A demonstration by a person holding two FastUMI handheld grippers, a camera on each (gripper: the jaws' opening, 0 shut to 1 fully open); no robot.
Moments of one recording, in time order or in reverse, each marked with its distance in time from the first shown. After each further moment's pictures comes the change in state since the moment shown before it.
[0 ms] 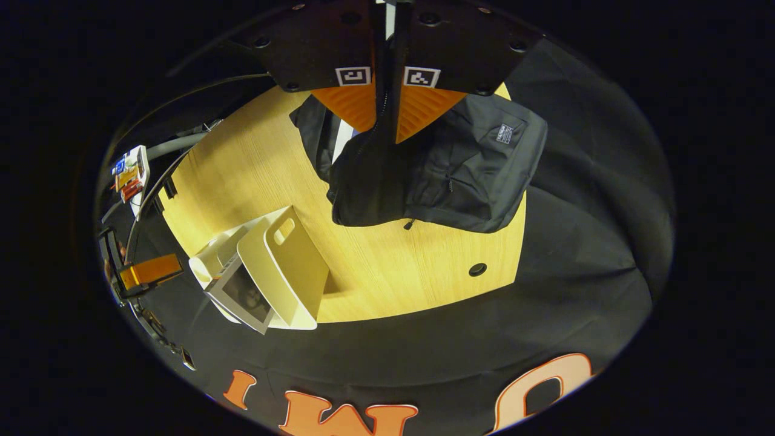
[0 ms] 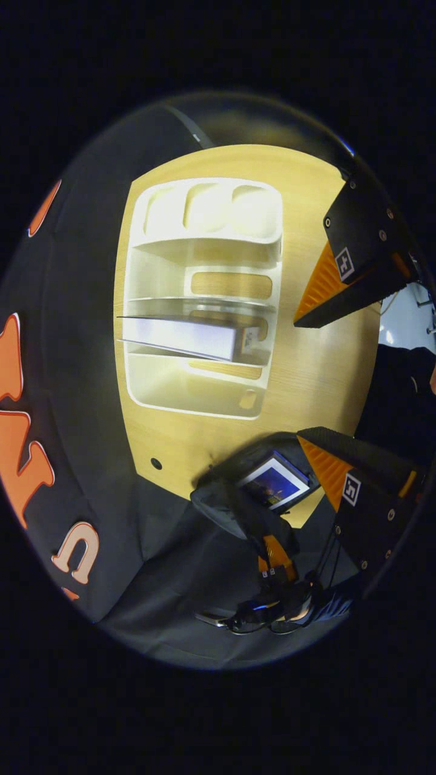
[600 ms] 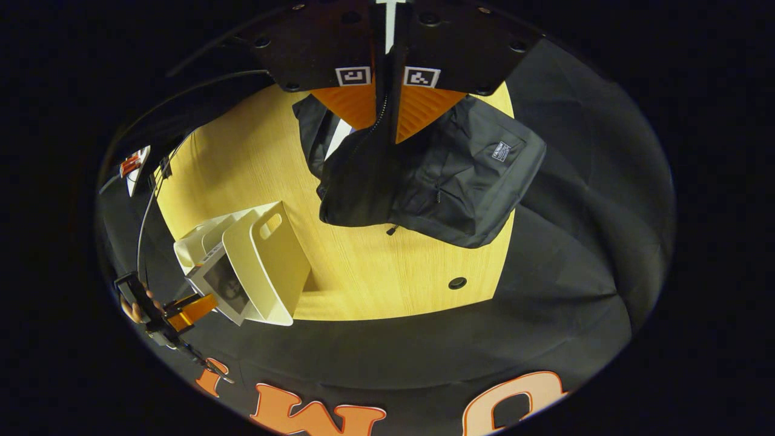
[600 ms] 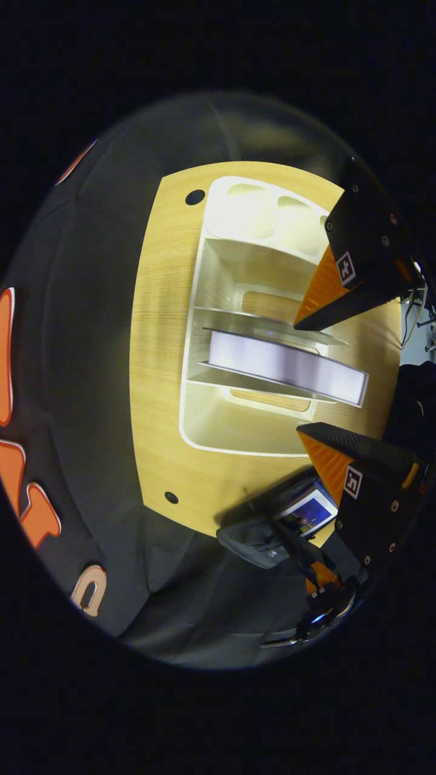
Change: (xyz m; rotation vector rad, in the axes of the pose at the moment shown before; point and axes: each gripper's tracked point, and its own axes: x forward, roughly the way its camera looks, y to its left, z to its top) left arm -0.004 0.001 -0.009 -0.108 0.026 0.053; right arm 0.060 -0.036 0.115 -0.012 0.063 -0.116
